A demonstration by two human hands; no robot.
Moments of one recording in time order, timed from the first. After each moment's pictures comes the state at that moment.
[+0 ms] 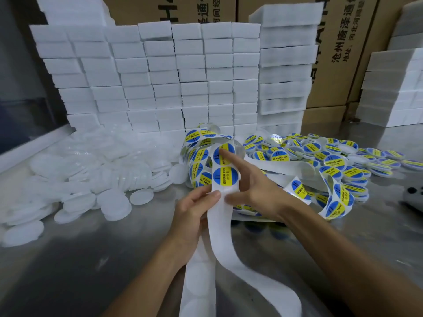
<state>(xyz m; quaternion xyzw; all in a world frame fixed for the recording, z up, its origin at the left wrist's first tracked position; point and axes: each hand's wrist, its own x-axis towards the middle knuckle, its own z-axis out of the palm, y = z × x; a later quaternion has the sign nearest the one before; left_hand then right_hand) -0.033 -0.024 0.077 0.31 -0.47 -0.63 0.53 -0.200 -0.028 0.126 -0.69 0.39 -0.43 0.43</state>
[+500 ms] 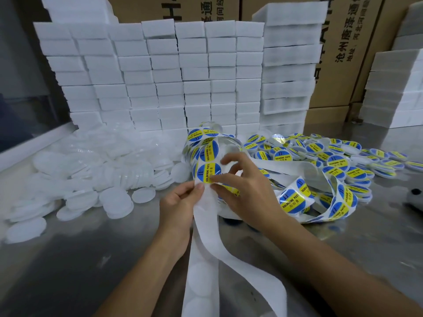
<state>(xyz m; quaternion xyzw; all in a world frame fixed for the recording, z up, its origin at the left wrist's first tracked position) -0.021 -0.032 0.080 0.39 -0.40 -0.54 0.62 -0.177 -0.029 0.106 -0.77 0.38 -0.48 -0.15</state>
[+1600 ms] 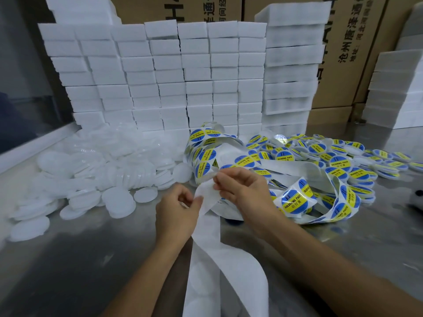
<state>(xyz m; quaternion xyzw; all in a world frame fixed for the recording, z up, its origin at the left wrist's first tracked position) -0.010 -0.037 0.068 0.60 -0.56 -0.18 0.54 -0.159 -0.025 0.108 -0.47 0.39 -0.62 0.50</state>
